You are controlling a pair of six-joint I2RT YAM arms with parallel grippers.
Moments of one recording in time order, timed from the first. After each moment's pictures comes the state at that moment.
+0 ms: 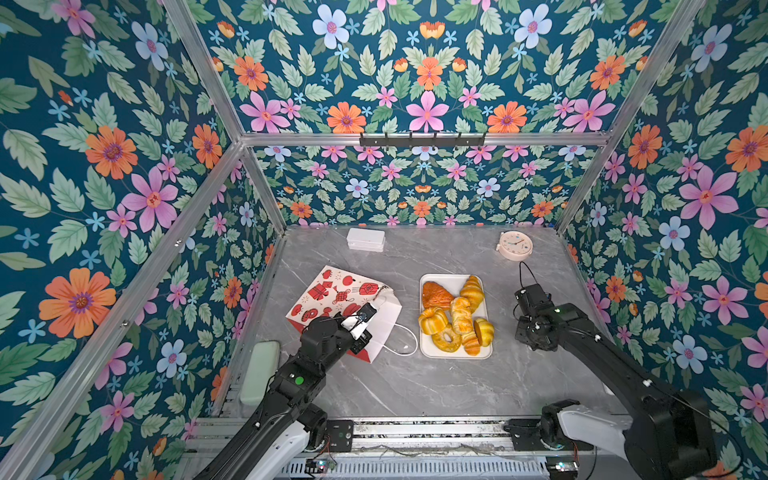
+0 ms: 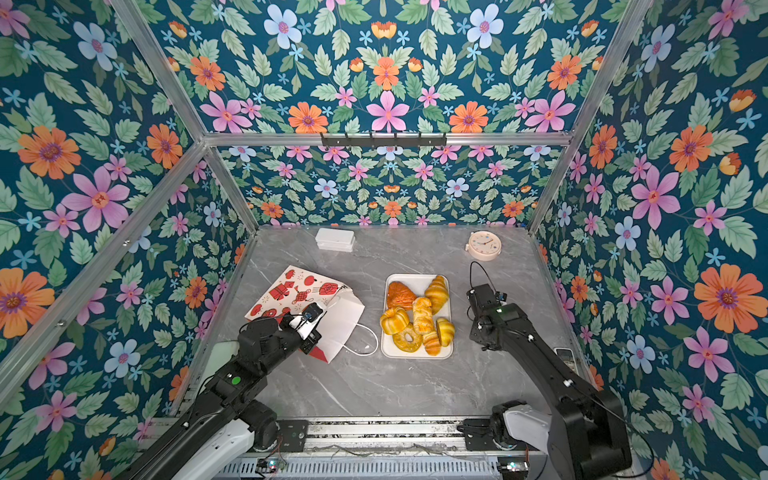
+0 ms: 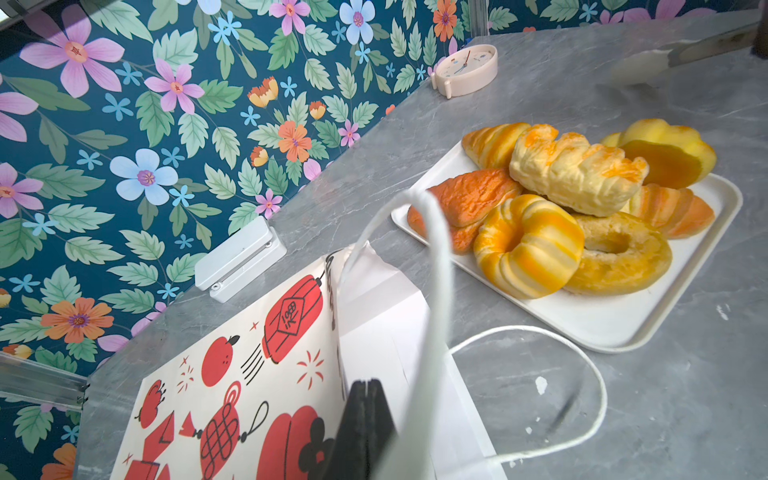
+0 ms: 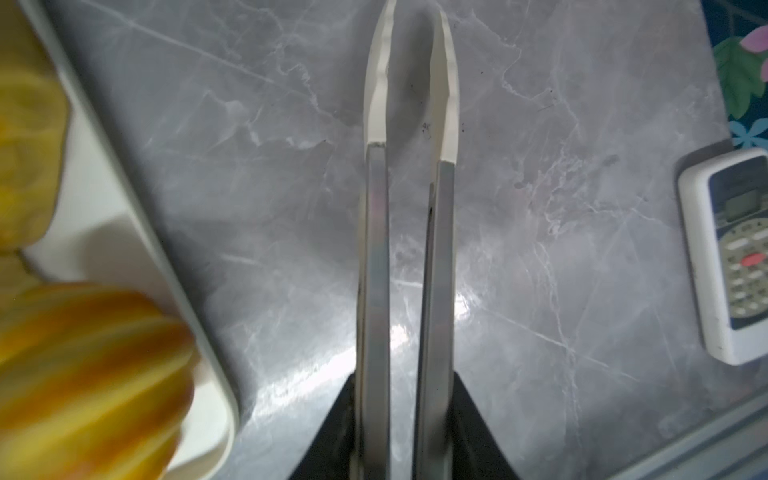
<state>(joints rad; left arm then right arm) -0.55 0.59 0.42 -0.13 0.05 0.42 0.22 1.23 0.80 -0.91 0.27 0.60</state>
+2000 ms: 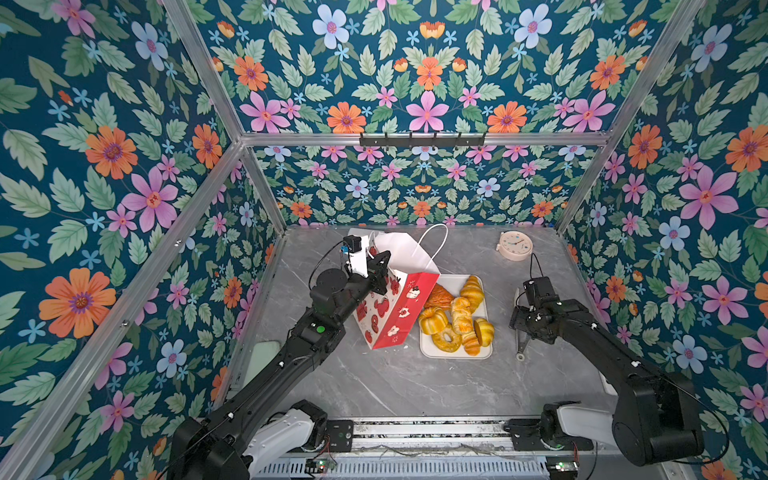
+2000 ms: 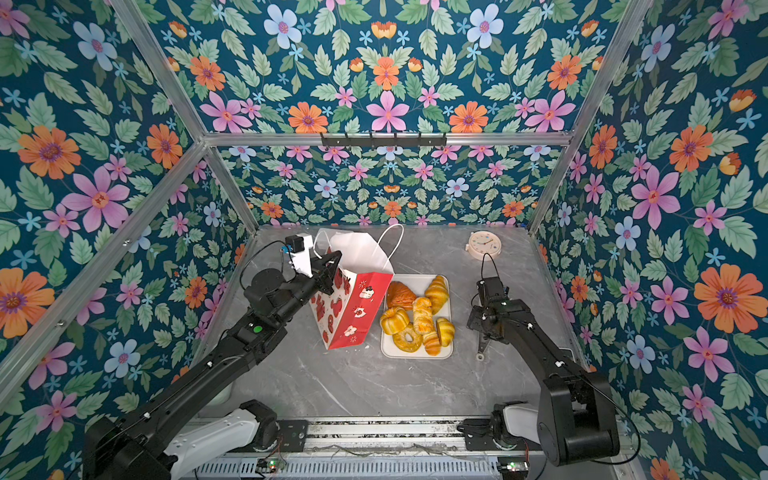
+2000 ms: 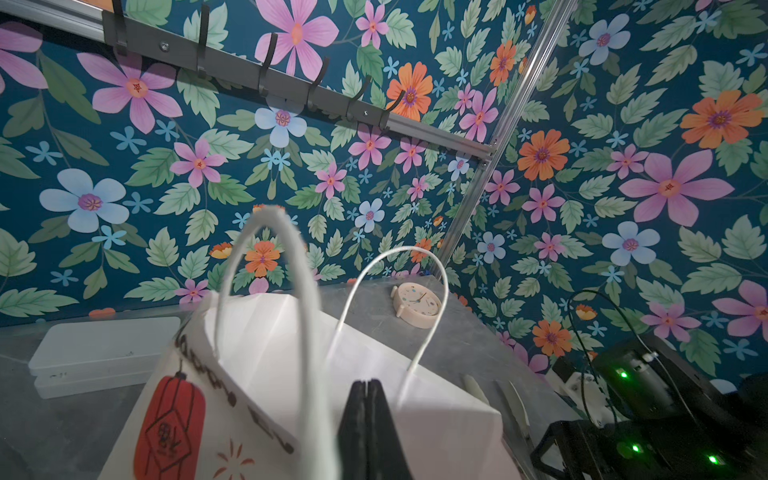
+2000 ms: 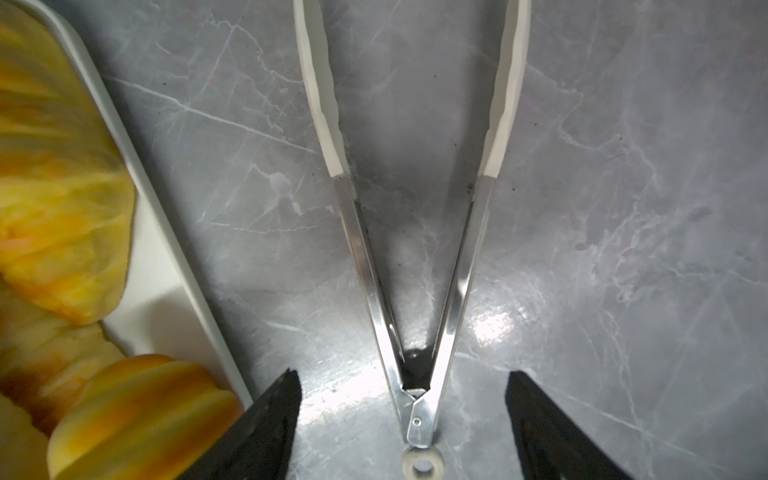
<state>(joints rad) -0.55 1.03 0.78 0.29 0.07 -0.33 0.13 1.27 0.79 -0.74 0.14 0.55</state>
